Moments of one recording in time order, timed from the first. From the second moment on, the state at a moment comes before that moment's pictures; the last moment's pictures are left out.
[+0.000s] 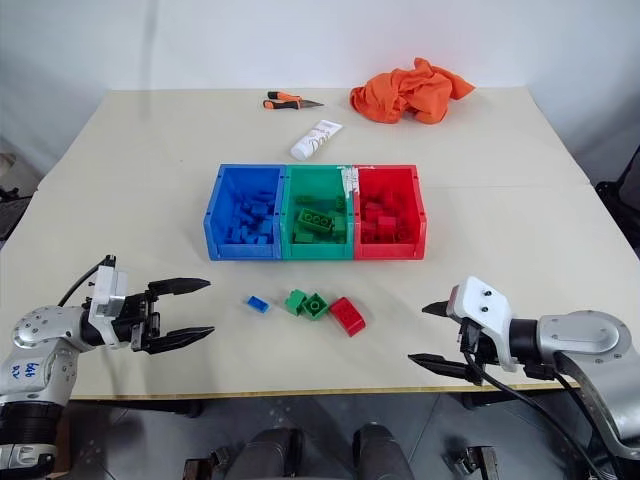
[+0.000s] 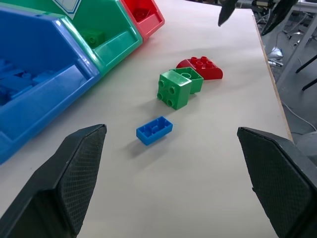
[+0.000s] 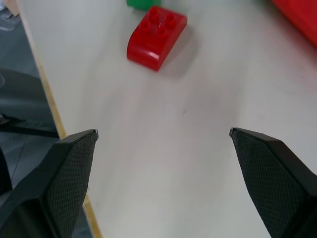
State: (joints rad) left arm -0.18 0.71 0.23 0.21 -0.52 0.01 -1.37; right arm -0.03 -0.91 -0.16 -0.52 0.43 0.64 1.07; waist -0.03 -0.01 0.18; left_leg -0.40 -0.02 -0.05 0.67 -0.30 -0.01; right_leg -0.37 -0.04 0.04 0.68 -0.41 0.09
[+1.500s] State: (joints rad) left arm -0.15 0.70 0.25 0.10 -0.52 0.04 -1.28; right arm -0.55 -0.65 0.08 -0.22 0.29 0.61 0.92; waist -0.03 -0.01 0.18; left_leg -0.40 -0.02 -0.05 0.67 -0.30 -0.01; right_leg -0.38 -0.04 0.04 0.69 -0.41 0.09
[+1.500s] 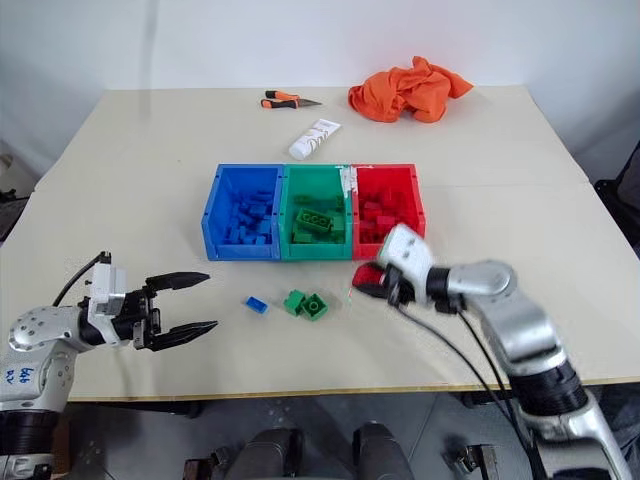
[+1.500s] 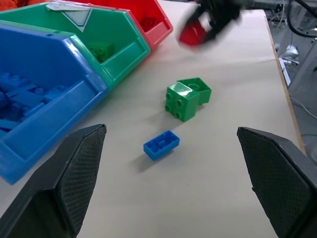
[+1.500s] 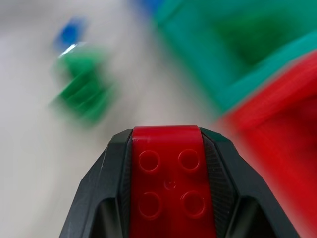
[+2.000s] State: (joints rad) left arm -0.18 0.67 0.22 0.13 -0.52 0.00 -1.28; right arm -0.89 -0.61 0.10 0.38 0.16 0.29 0.95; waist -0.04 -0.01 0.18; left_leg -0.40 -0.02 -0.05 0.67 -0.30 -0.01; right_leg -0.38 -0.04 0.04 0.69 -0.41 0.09
